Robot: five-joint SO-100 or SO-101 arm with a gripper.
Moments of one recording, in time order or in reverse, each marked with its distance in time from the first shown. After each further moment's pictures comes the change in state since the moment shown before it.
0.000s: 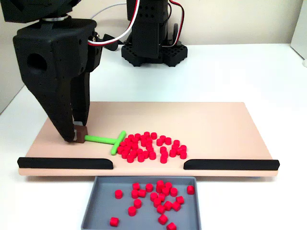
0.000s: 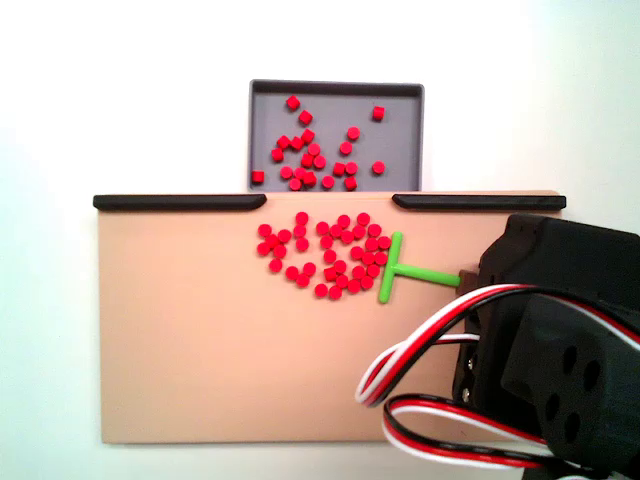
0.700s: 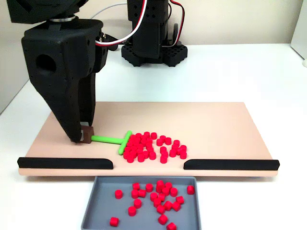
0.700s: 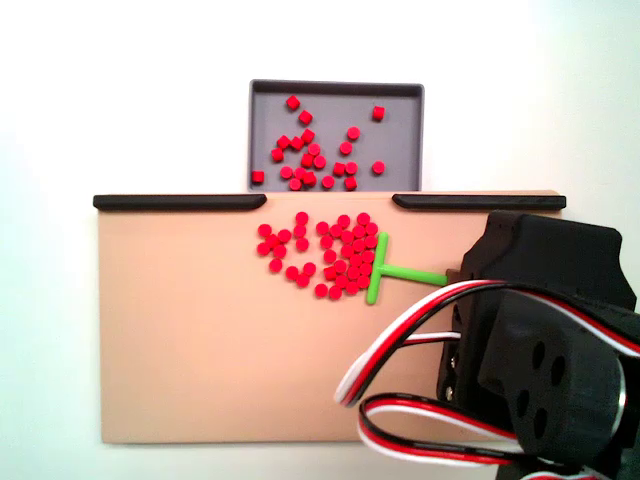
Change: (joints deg) arm -1.3 0.1 0.2 0.1 0.0
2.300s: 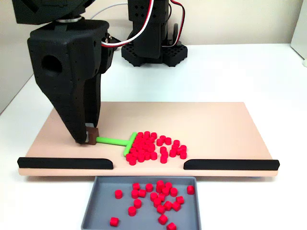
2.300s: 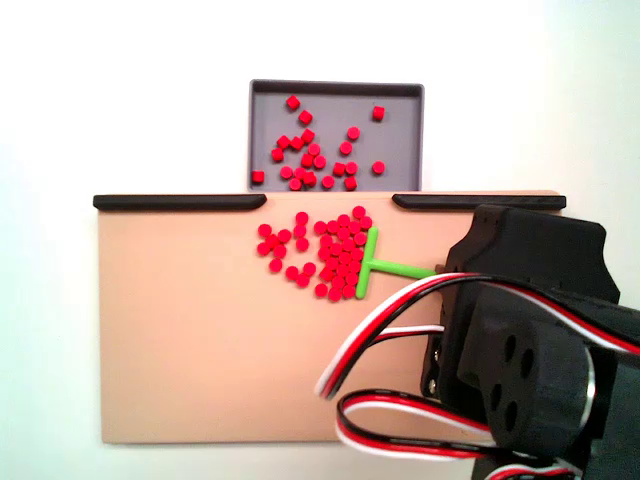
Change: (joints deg) arm -1.3 -0.3 -0.4 0.1 2.0
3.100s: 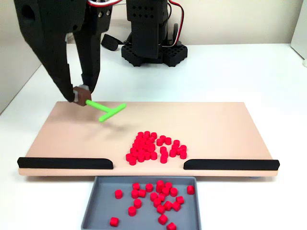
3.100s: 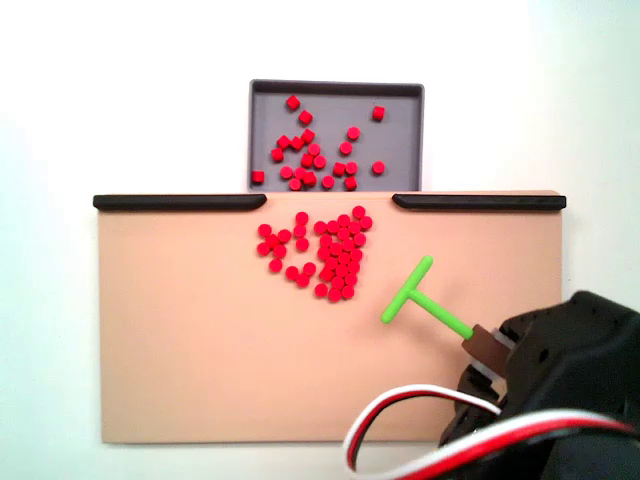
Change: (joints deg) arm 3.9 17.8 11.0 4.6 24.6
